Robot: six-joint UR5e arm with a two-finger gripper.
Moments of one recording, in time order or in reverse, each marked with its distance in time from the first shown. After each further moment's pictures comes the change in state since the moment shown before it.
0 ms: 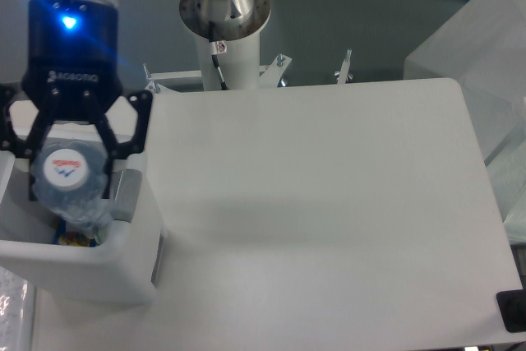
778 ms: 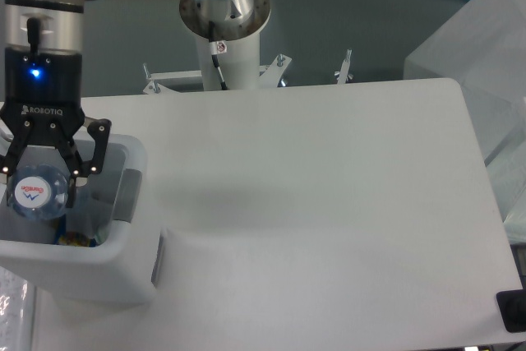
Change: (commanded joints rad) arm -0.042 0.011 -0.146 0.002 0.000 0.003
